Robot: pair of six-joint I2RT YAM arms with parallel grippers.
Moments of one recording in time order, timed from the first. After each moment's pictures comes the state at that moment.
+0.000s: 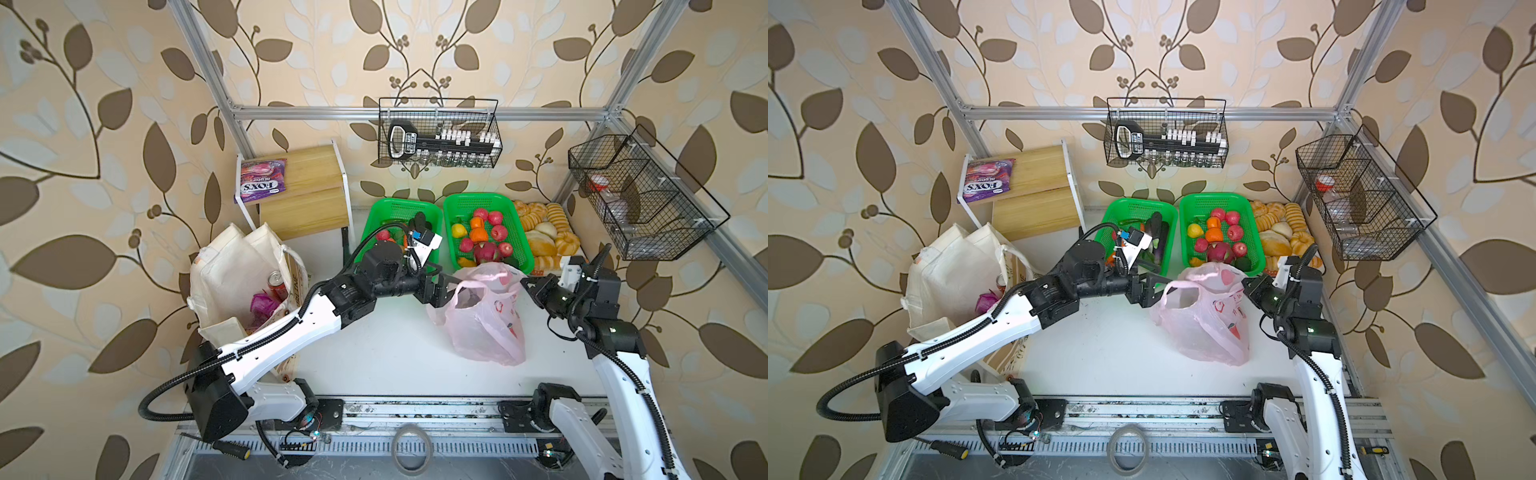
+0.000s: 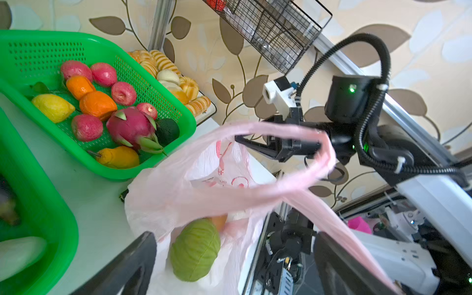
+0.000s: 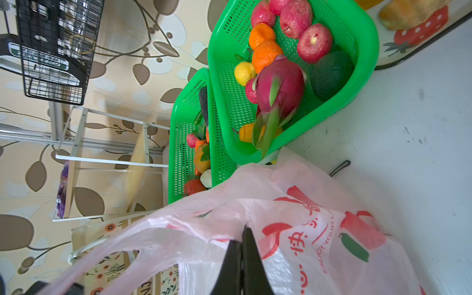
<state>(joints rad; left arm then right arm) -0.83 1.24 1.13 -0.17 0.42 -0.42 -0.15 0.76 0.80 -0.65 -0.41 0.73</state>
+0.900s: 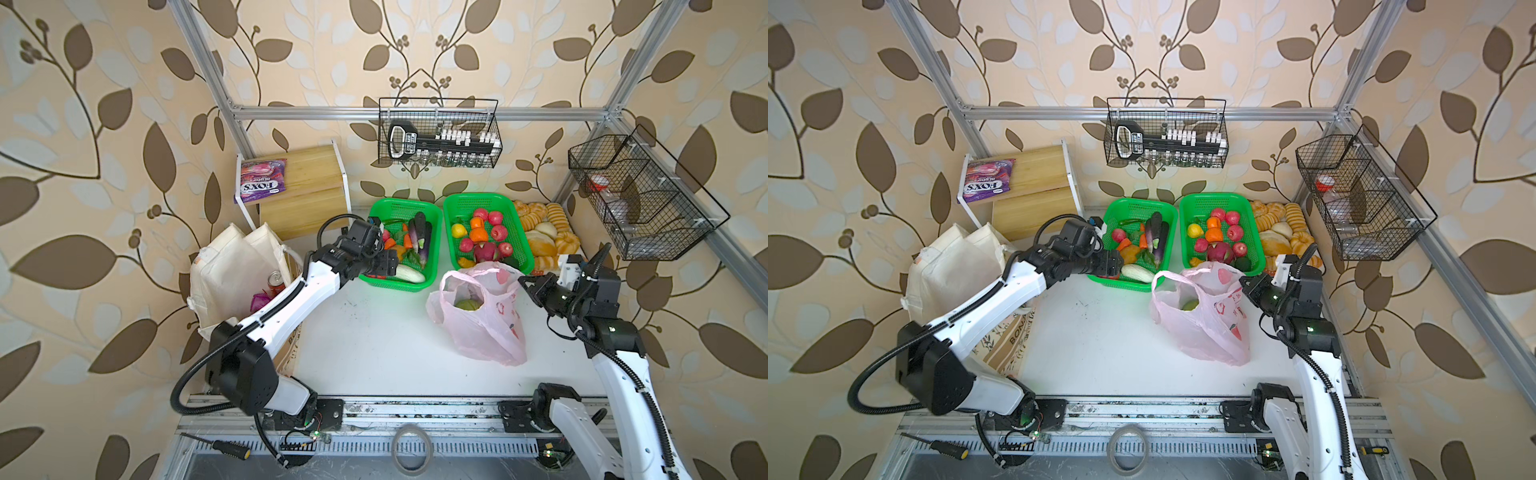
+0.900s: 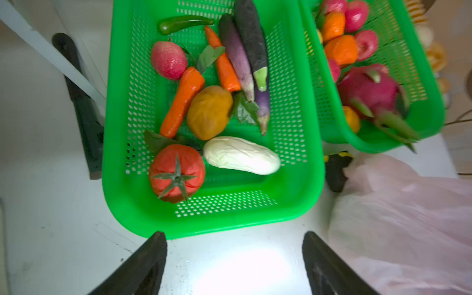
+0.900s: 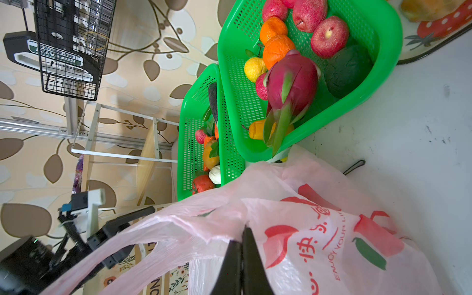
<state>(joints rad) -0.48 1.52 1.34 -0.71 0.02 -0.37 -0.15 0.77 0.80 -0.62 -0.46 0.76</state>
